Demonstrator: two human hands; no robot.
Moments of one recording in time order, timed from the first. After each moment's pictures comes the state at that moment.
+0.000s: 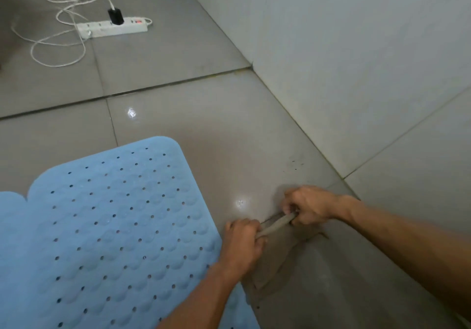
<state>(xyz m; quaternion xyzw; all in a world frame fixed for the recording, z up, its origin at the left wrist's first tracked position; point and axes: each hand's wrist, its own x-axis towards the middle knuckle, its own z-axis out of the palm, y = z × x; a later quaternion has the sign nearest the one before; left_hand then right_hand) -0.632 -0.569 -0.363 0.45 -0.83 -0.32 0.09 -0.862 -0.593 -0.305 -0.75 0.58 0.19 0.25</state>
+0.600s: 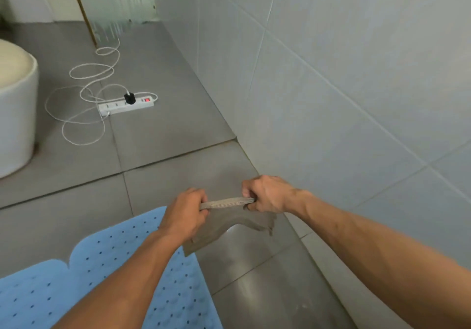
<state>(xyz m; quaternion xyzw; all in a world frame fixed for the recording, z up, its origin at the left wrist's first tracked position) -0.570 -0.738 0.000 0.52 -0.79 -0.29 0.12 -0.808 -0.717 0.038 -0.76 0.62 0.08 0.19</state>
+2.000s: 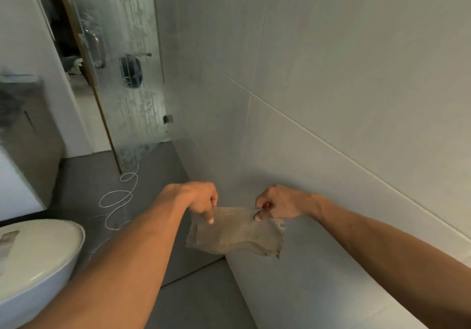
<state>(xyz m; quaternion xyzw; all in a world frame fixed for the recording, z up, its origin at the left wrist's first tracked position) -0.701 -0.929 0.660 0.42 -0.86 -0.25 -0.16 -0.940 -0.855 0.642 -0.75 0.62 0.06 0.22</state>
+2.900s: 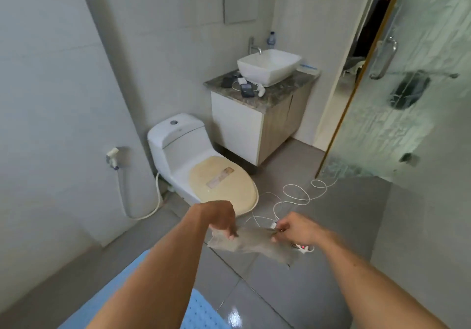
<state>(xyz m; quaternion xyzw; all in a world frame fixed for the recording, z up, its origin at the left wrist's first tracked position) -0.443 -0.983 0.580 0.81 -0.47 -0.36 -0.05 -0.634 -1.145 0.543 -0.89 0.29 0.16 0.32</state>
